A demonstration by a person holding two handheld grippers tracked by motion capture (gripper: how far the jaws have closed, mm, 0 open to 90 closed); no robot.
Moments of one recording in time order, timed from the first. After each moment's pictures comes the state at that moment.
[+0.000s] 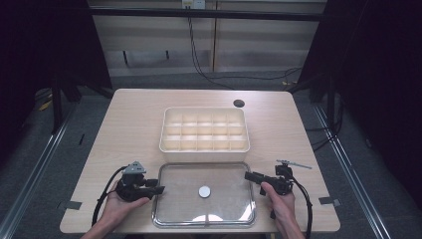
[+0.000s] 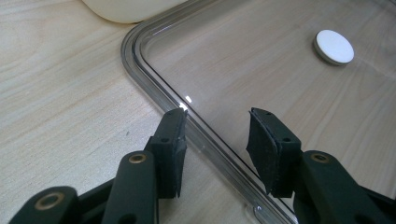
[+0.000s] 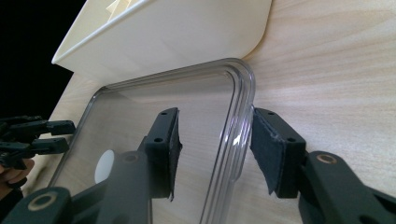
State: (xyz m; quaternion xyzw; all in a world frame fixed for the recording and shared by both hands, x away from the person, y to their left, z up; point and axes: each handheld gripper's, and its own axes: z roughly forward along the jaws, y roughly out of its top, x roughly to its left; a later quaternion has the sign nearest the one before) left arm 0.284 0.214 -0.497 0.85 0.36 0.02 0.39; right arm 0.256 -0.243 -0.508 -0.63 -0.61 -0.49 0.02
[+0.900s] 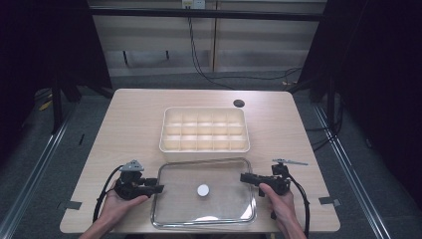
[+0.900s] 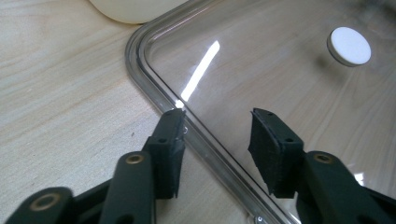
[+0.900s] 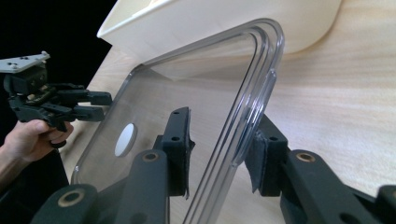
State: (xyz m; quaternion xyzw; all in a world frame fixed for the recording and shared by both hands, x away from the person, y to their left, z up) left arm 0.290 0.219 -0.499 0.84 0.37 0.00 0.40; right arm 0.258 -0.237 -0.500 -0.56 -0.64 -0.52 0.07
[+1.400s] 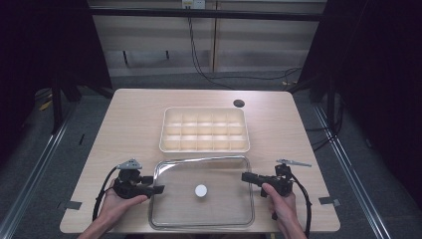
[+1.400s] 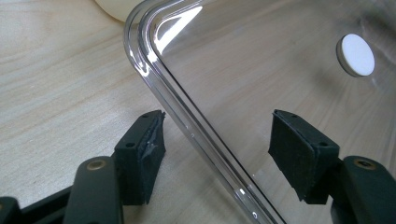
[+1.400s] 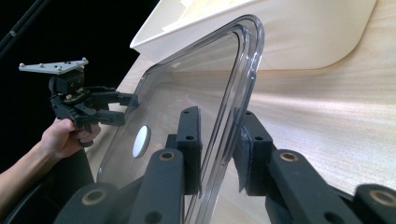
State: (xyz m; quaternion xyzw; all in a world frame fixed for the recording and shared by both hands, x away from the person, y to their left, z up) left arm 0.293 0.224 -0.499 0.83 0.38 -0.02 0.41; right arm 0.252 -0.241 -0.494 -0.53 -0.64 -0.55 0.07
